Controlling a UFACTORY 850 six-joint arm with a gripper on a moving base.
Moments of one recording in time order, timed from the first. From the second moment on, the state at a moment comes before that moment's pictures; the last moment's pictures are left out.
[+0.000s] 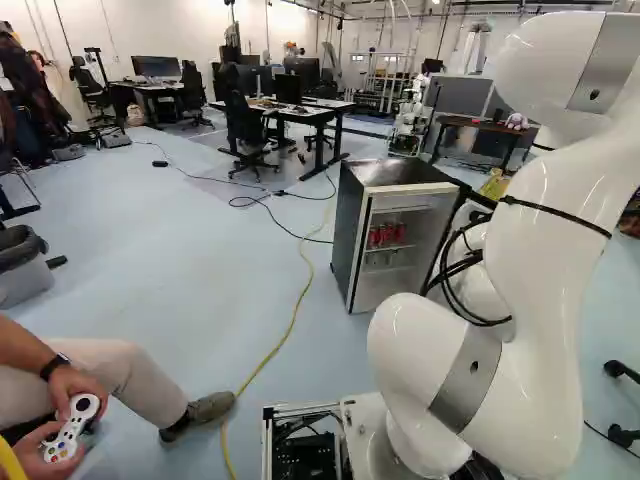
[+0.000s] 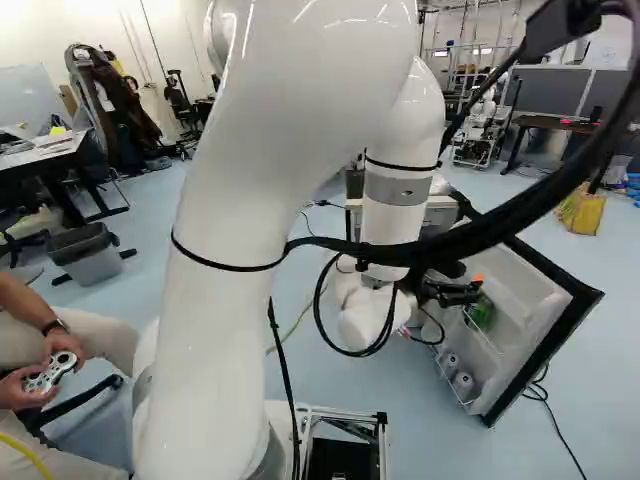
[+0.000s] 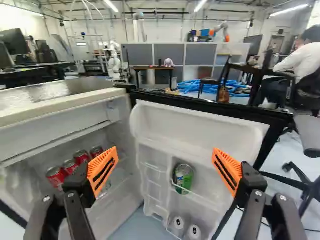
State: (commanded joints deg) arm -50.3 -27.6 -23.0 -9.3 86.5 0.0
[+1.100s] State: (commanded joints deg) arm -49.2 -39.2 -30.7 -33.9 86.5 0.0
